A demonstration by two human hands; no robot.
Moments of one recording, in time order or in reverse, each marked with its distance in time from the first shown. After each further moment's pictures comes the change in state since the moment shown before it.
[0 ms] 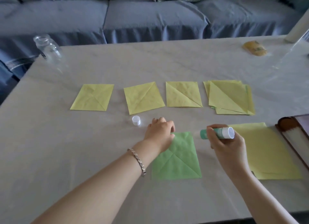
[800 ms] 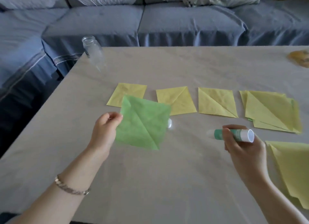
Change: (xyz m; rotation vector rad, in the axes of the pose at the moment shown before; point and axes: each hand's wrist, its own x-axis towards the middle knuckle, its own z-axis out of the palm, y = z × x) left_hand -0.086 -0.145 -0.074 -1.006 0.745 -0.466; right_hand -0.002 -0.033 0.042 0.070 -0.076 -0.063
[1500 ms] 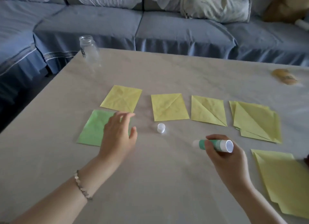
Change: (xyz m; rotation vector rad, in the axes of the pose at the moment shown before) left_hand -0.019 -0.005 0.026 0.755 -0.061 0.624; right_hand -0.007 -0.010 0.005 -0.151 -0.100 -0.041
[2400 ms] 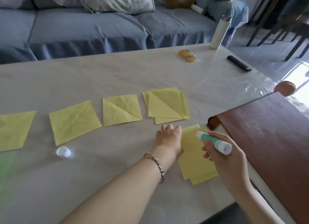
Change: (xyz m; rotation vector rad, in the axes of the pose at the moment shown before) left_hand -0.005 0.291 0.183 0.161 -0.855 0.467; right_hand -0.017 0.091 -0.167 0.077 0.358 0.123
